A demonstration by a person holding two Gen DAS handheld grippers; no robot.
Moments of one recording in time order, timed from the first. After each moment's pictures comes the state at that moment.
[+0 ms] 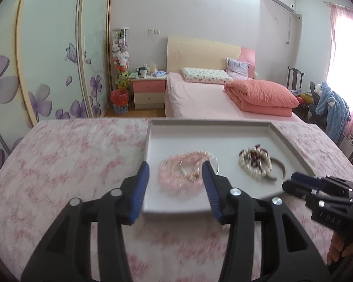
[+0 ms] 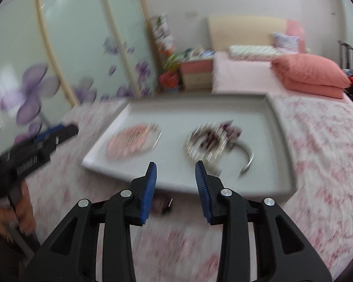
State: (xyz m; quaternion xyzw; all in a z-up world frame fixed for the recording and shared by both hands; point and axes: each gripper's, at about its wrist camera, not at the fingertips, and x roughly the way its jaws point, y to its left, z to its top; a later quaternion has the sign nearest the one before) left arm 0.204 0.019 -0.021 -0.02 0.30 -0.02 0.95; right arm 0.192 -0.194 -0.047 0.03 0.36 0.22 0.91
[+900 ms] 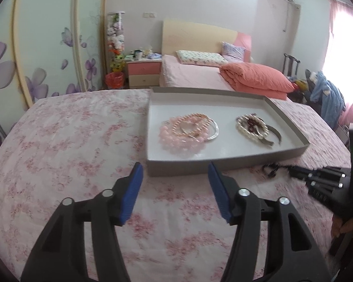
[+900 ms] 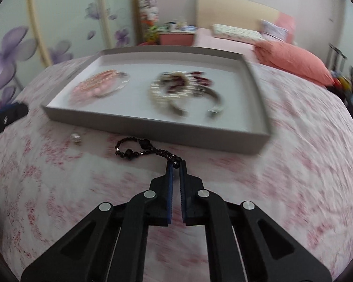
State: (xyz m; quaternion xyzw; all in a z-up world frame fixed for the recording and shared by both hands) left arm 0.171 0.025 -0.045 -0.02 0.34 -0.05 0.94; right arm 0.181 -0.233 -0.083 -0.02 0.41 0.11 0.90
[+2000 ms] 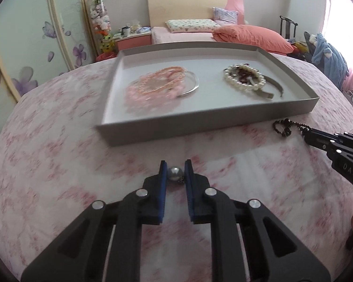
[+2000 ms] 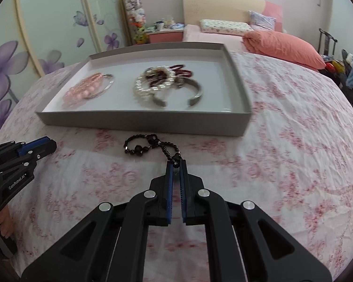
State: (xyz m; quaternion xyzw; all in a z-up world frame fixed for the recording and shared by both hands) left arm 0.187 -0.016 -0.093 0.04 0.43 -0.05 0.90; right arm 0.175 -0.227 -0.087 0.00 0.42 0.12 0.90
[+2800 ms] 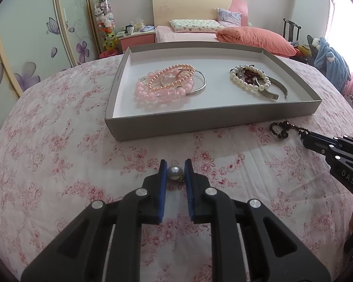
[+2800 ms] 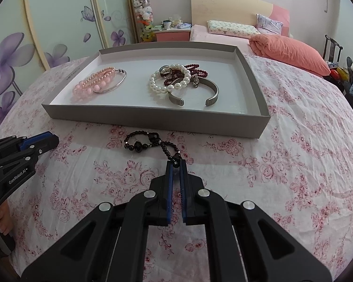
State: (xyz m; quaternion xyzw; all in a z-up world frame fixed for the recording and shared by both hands) left arm 0.186 -0.012 -0.094 0.03 0.43 -0.04 0.90; right arm 0.173 -0.216 -0.086 -0.02 0.42 0.12 0.90
